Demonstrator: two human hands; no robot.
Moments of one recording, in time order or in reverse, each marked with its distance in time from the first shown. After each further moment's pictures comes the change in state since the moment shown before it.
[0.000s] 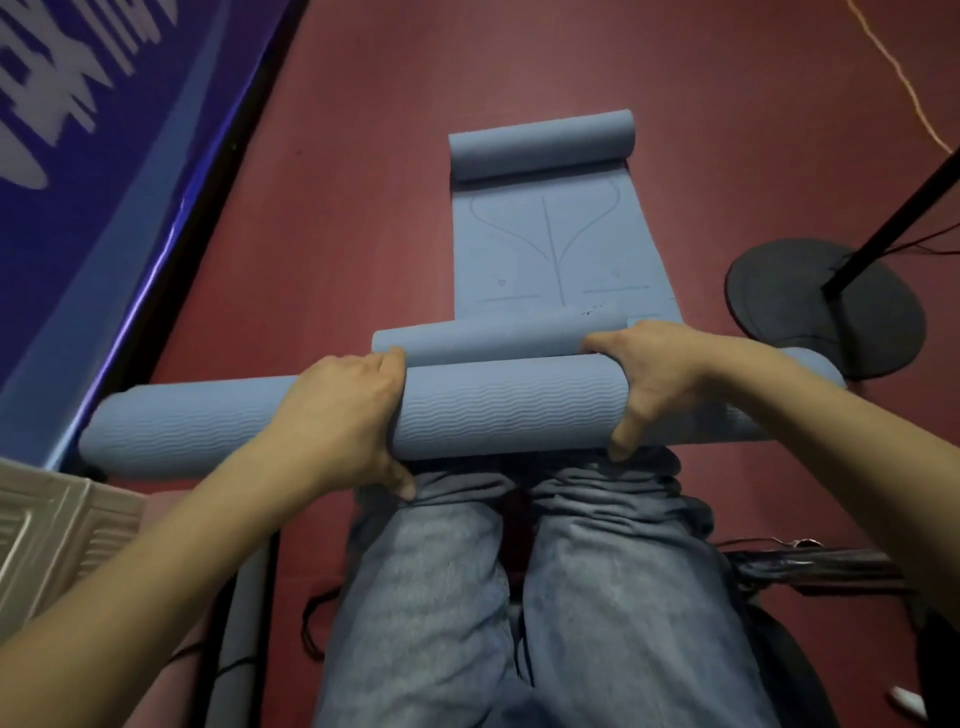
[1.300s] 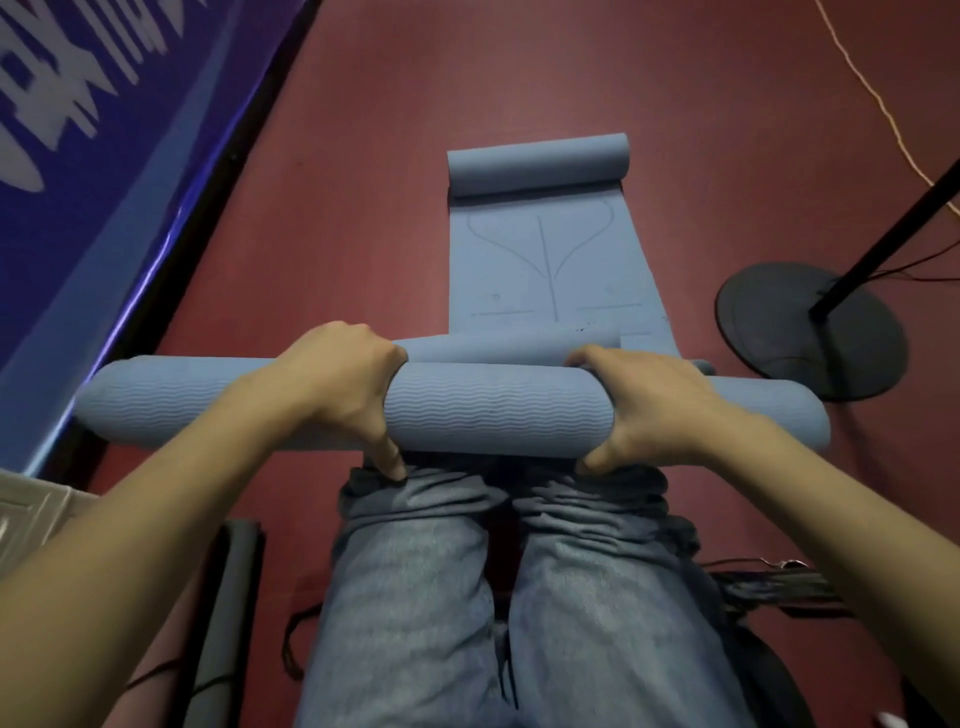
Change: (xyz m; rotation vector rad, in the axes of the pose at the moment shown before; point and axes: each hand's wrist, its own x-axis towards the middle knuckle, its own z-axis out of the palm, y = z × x) left_hand 0.037 -0.019 -0.031 0.000 -0.116 0.051; right_hand -0.016 -0.006 0.030 -0.024 0.336 -0.023
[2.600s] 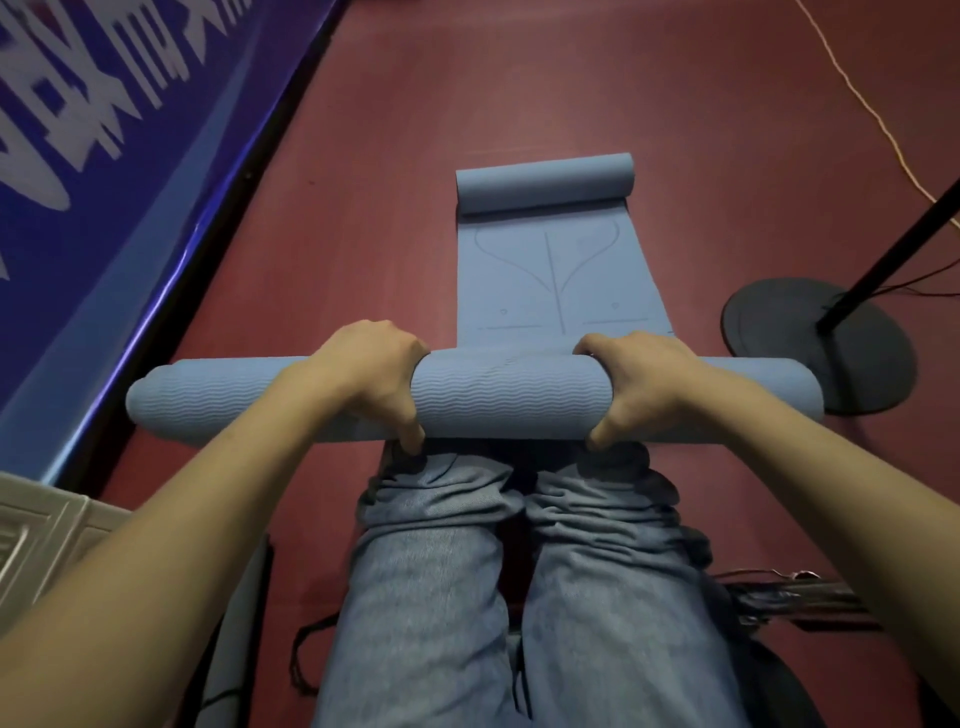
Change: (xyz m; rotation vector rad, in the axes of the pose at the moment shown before) left_hand 0.025 -0.006 -0.001 -0.098 0.018 -0.014; right_hand 0.036 0.007 -0.013 -0.033 -0.068 0.008
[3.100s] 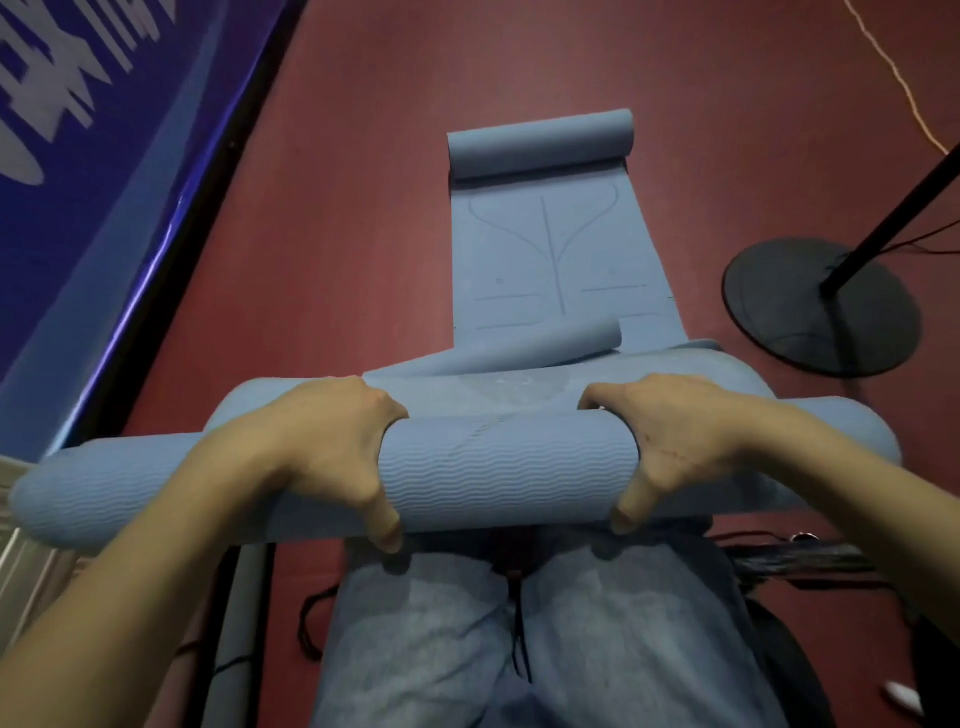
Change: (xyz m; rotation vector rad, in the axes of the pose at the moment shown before) left_hand -0.080 0.020 0.015 -0.201 -0.199 0.021; right_hand -0.062 -0.022 0.002 0.085 -0.309 -0.077
